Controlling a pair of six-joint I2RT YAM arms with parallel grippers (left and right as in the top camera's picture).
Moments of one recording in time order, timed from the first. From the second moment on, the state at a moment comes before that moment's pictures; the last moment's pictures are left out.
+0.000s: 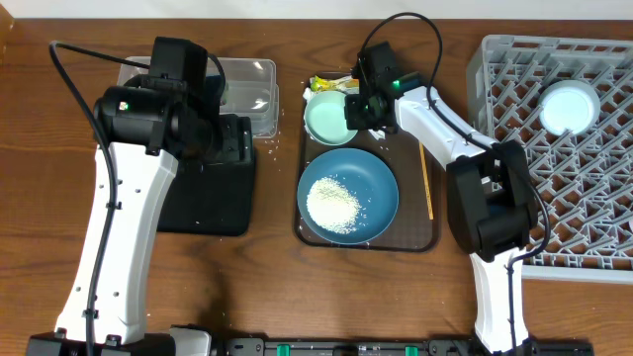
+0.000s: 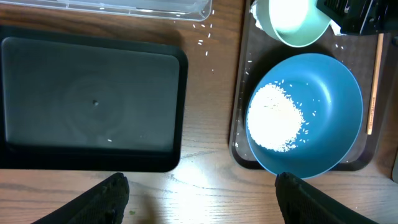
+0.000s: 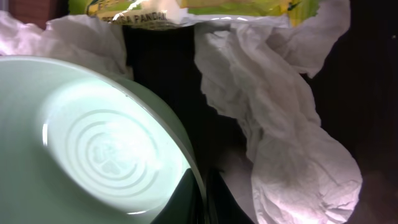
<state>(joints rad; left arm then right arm) -0.14 1.52 1.66 -1.39 0.12 -0.21 0.39 2.27 1.77 -0.63 -0.16 0.31</state>
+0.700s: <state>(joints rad) -0.14 1.52 1.66 -1.39 0.12 -0.21 0.32 1.95 1.76 -0.71 -0.03 0.30</state>
